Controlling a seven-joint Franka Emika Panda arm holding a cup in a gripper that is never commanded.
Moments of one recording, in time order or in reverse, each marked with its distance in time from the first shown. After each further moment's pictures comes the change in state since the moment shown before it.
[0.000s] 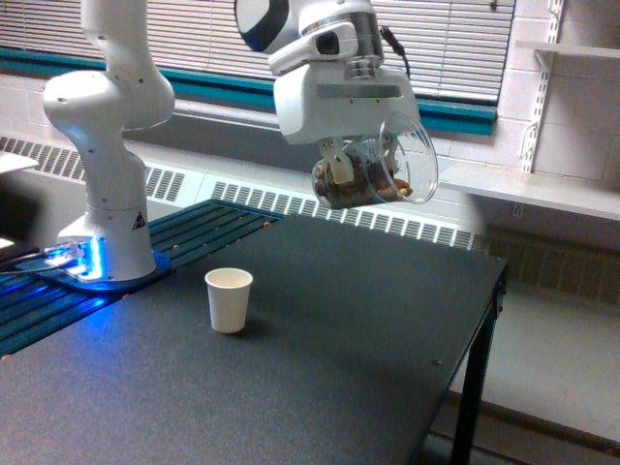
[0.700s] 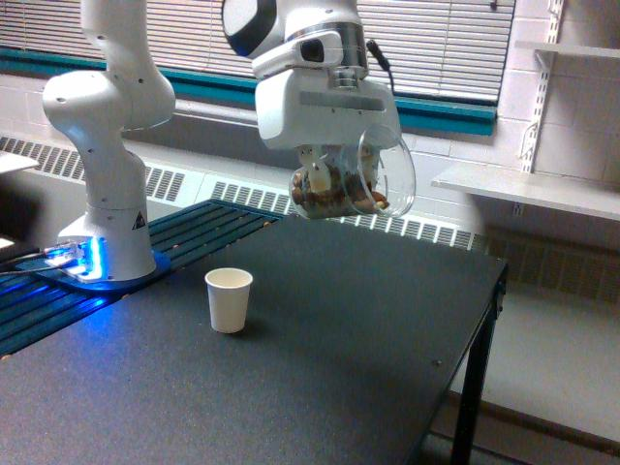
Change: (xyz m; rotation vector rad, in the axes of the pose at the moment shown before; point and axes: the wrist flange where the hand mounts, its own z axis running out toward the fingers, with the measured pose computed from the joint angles) arm 0.000 0.022 0.006 -0.066 0.031 -0.047
